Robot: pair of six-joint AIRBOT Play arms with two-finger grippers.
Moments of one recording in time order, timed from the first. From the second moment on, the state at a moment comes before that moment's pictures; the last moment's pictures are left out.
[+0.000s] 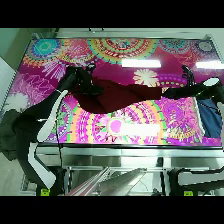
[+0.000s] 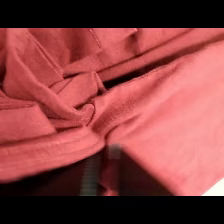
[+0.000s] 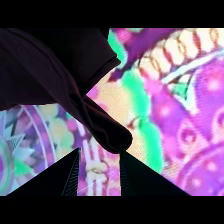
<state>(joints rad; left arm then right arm) -0.34 -1.88 1.70 -1.74 1.20 1.49 -0.24 -1.59 1.25 -0.81 1.13 0.89</state>
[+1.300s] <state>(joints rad) -0.37 -1.15 1.03 -1.78 1.23 1.37 -0.26 -1.59 1.25 -0.79 1.28 0.90</state>
